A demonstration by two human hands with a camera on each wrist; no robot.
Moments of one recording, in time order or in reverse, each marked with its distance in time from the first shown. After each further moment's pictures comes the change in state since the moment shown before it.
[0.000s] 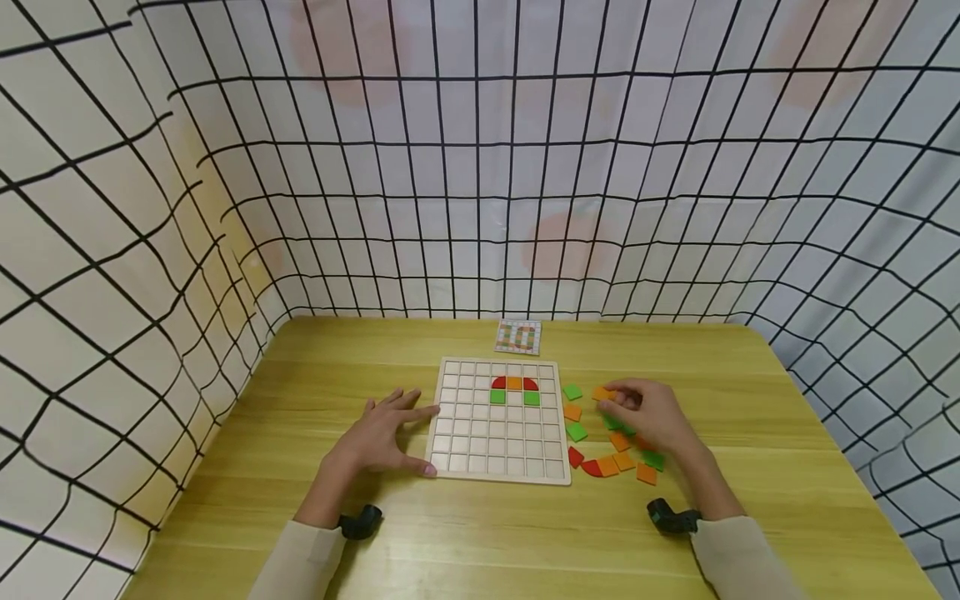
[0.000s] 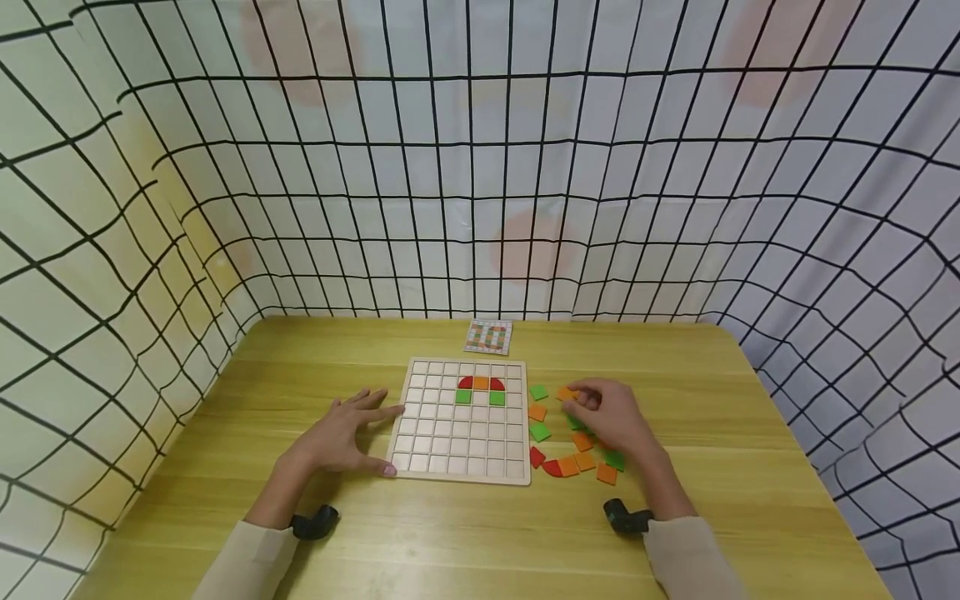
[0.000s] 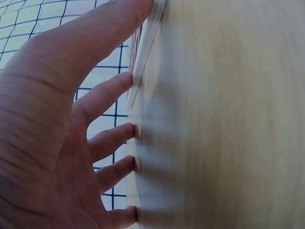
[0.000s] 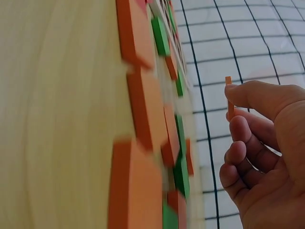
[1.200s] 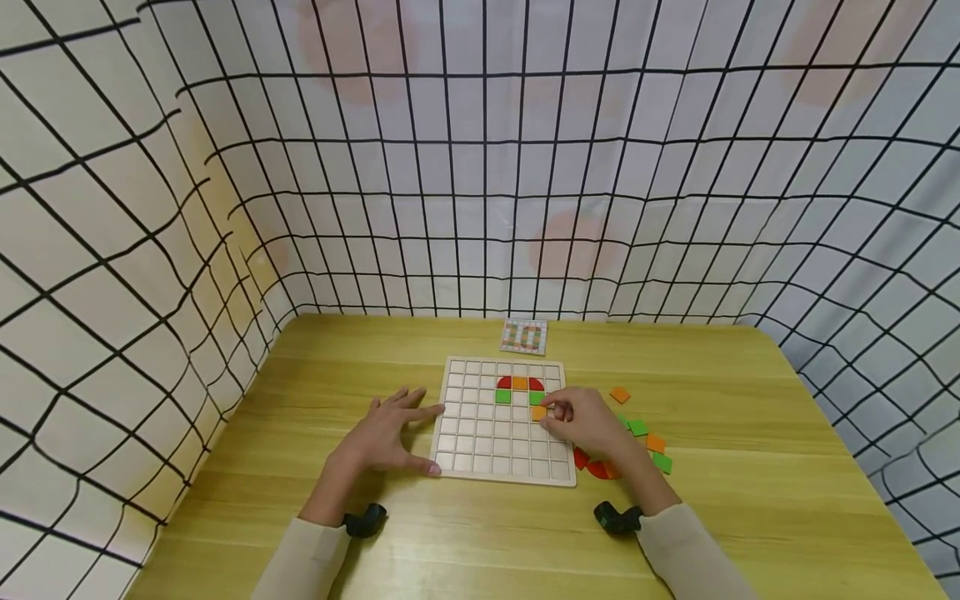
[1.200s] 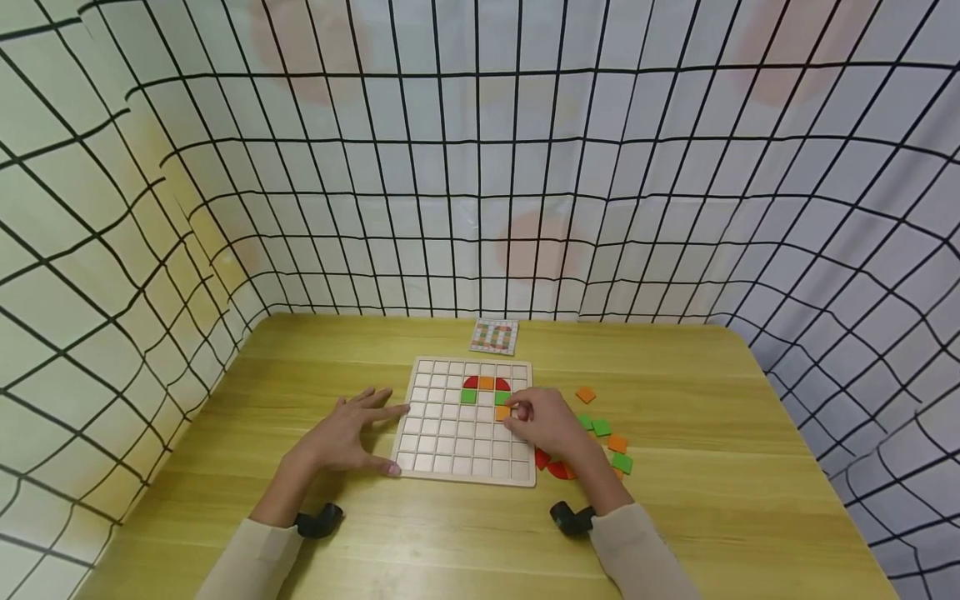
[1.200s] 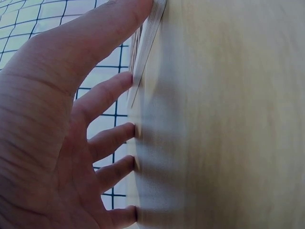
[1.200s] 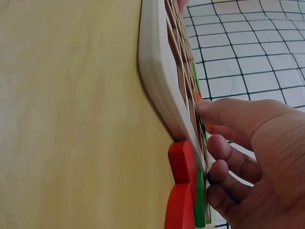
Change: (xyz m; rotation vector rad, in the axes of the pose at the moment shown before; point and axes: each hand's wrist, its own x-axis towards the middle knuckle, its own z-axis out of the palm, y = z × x) left_hand 0.000 -0.001 0.001 -0.006 0.008 0.008; right_hand 0.026 -0.053 0.076 0.034 -0.207 -0.095
